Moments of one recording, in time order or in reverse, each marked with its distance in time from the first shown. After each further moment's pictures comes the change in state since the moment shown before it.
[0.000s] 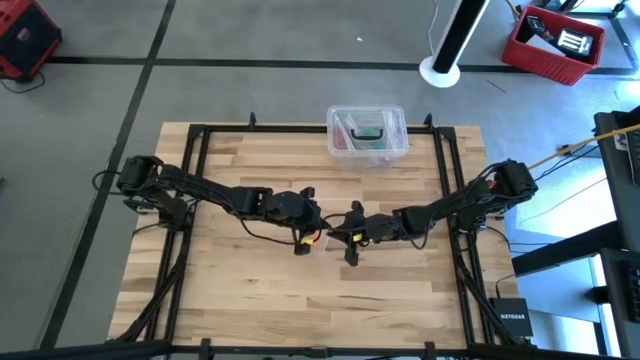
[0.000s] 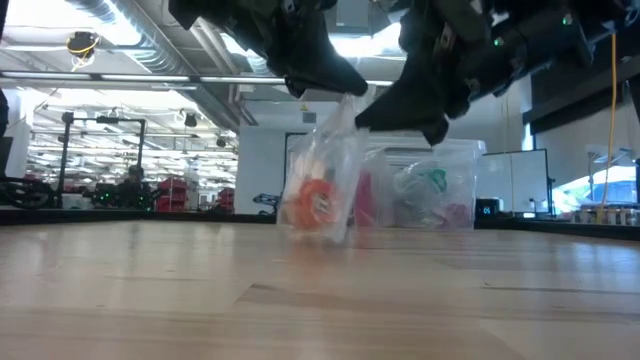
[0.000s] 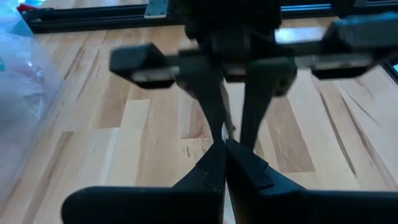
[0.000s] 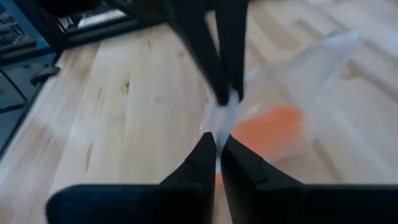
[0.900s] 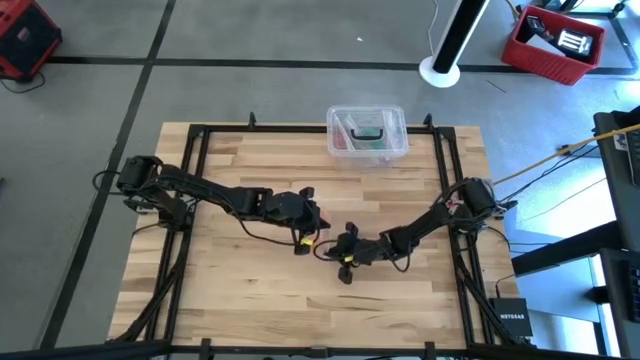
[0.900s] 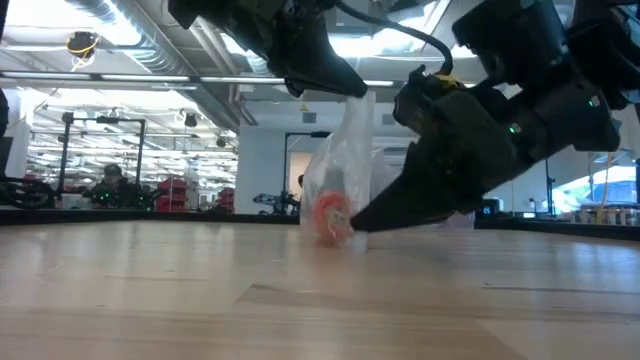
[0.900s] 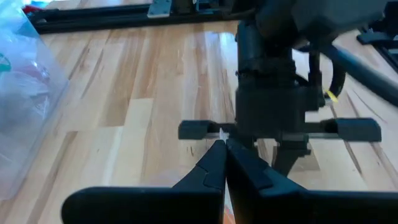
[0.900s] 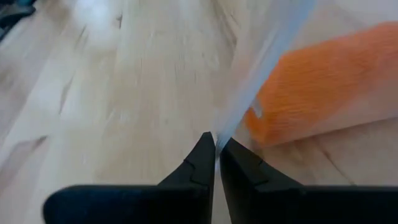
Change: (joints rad) left arm 0.001 0.000 0.000 -0.004 -0.022 0.008; right arm 0.105 0.366 0.001 0.266 0.057 0.077
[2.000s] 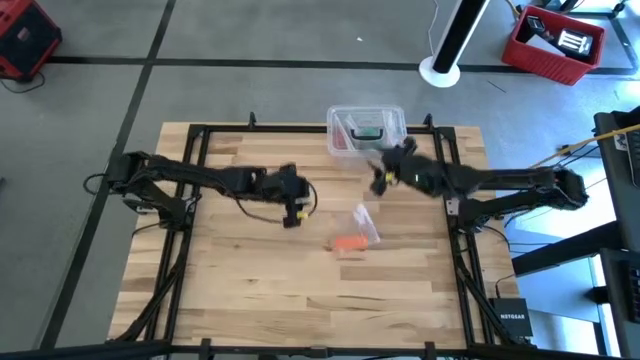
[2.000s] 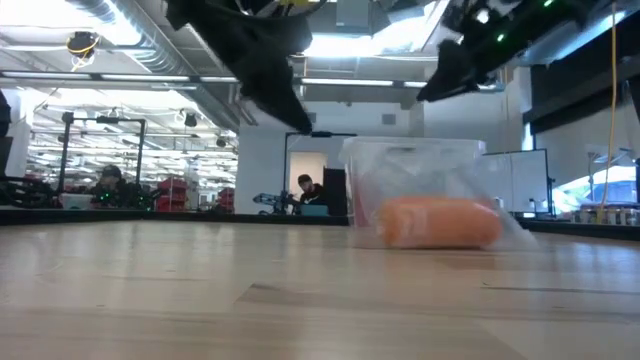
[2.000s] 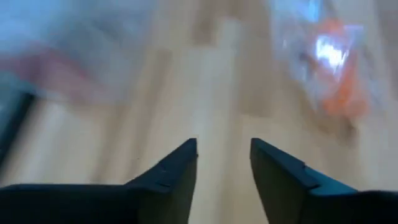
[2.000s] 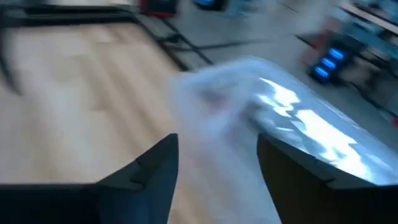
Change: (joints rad) left arm 0.156 -0.089 0.002 -0.351 -0.080 0.051; right arm -0.494 -0.911 0.000 -0.822 0.243 -0.428
